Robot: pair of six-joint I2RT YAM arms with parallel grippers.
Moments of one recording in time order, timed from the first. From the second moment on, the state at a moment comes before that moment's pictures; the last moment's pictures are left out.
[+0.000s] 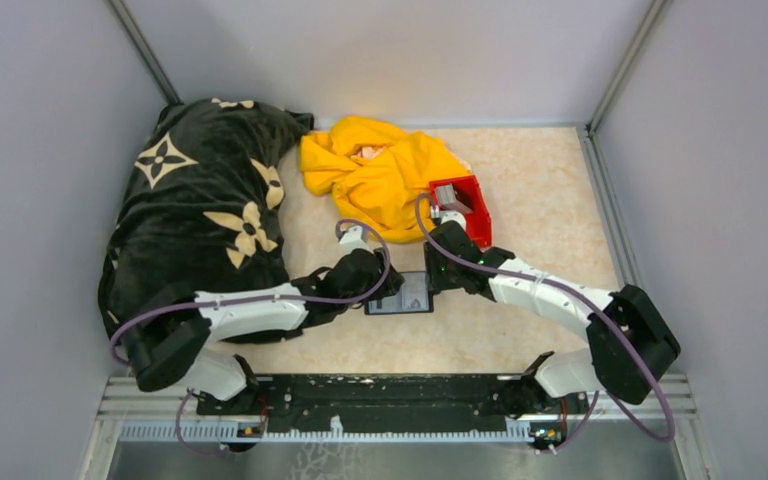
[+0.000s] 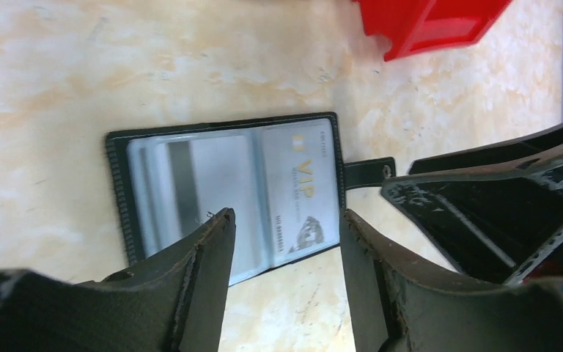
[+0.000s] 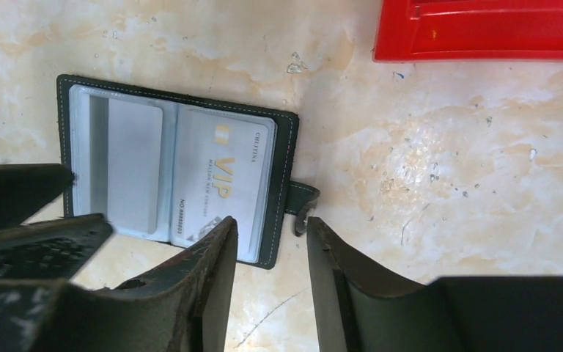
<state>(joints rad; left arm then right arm) -1.00 1.48 0.70 0.15 -0.33 -0.95 0.74 1.34 0.78 -0.37 0.18 0.52</state>
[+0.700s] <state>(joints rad) -0.98 1.32 0.48 0.04 -0.48 -1.01 0.74 1.33 0.69 -0.32 0.20 0.56</state>
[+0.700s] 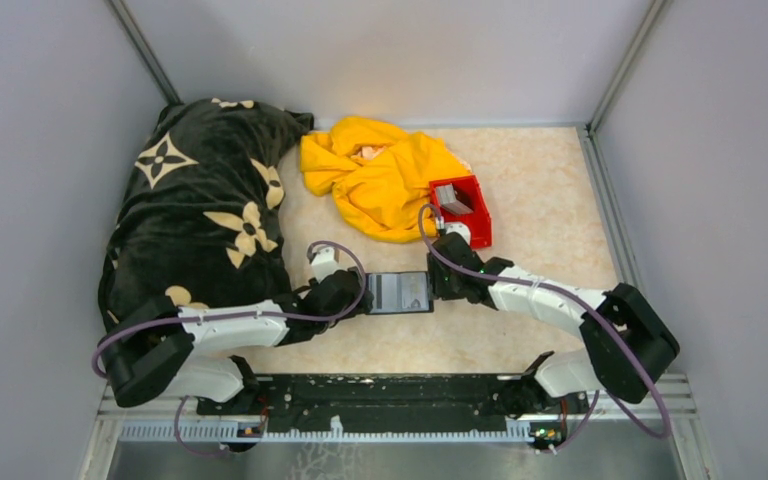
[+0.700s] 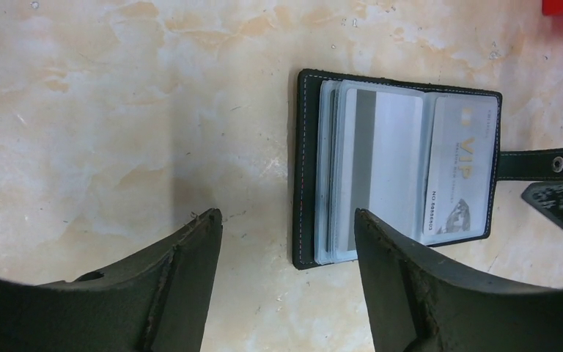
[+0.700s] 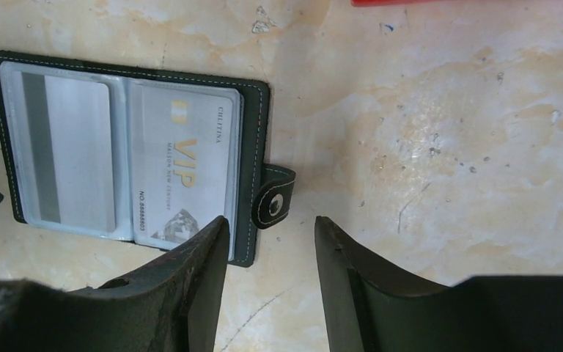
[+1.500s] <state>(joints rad) -0.90 1.38 0.39 0.40 -0.33 -1.02 0.74 1.37 0.55 -0.04 0.16 0.64</state>
